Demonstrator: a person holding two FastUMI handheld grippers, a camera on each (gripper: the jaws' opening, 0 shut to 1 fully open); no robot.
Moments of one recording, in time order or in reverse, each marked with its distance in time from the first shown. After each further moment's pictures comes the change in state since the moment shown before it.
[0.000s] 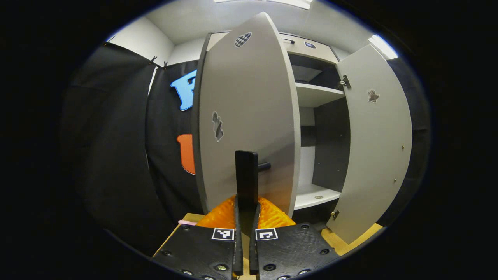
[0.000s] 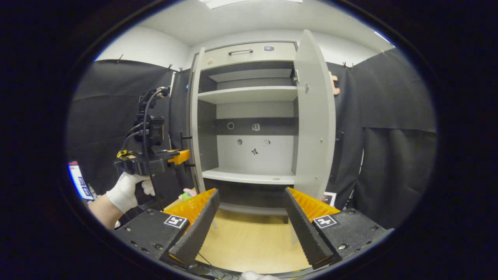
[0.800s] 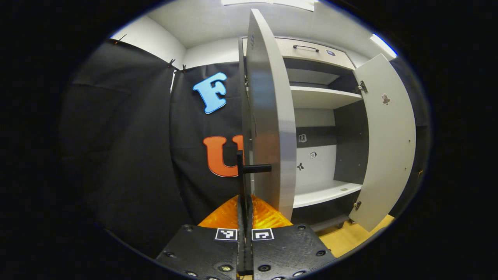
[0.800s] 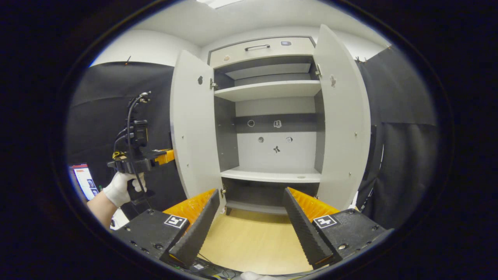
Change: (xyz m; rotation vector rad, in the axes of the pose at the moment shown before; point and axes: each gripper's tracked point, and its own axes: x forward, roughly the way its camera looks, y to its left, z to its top) left arm -0.029 0.119 -0.005 0.033 -0.021 0.096; right arm 0.025 0.046 -0.009 0.017 0.014 0.117
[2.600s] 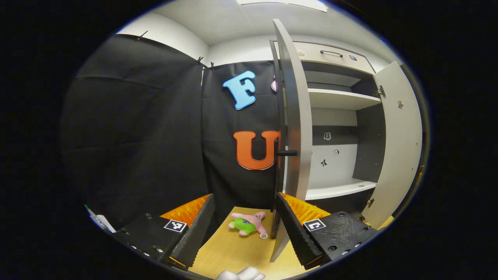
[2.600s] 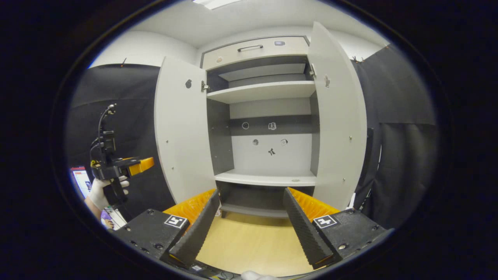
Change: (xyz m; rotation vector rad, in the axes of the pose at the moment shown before) left arm -0.068 0.044 0.002 -0.027 0.032 0.166; right arm 0.011 -0.029 0.015 0.000 -0.019 -0.038
